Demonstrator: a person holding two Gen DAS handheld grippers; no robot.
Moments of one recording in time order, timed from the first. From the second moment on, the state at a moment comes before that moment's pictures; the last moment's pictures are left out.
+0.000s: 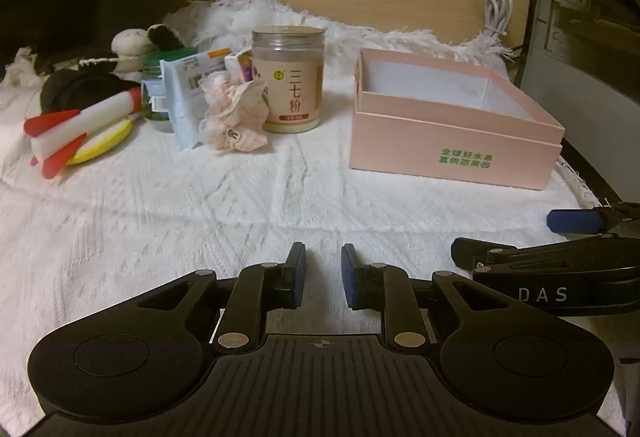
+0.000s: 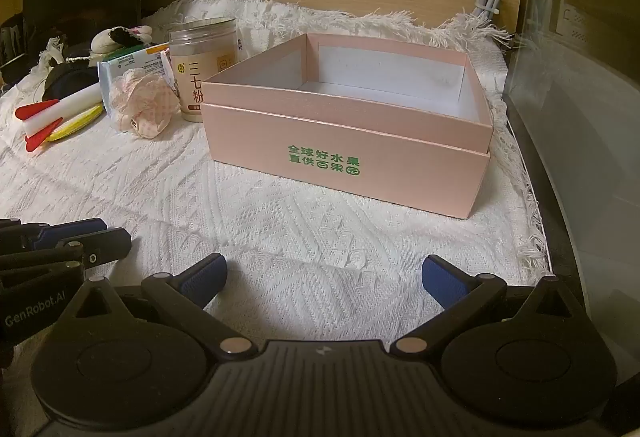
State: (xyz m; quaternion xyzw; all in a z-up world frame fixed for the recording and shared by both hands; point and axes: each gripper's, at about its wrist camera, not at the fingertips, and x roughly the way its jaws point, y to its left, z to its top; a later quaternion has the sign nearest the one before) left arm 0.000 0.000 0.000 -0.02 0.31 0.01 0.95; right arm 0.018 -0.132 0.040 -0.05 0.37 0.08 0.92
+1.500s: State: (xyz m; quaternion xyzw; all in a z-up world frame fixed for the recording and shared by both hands) left arm -0.004 -0.006 0.002 -0.02 0.31 0.01 0.95; right arm 0.018 -0.132 0.040 -0.05 0.37 0.08 0.92
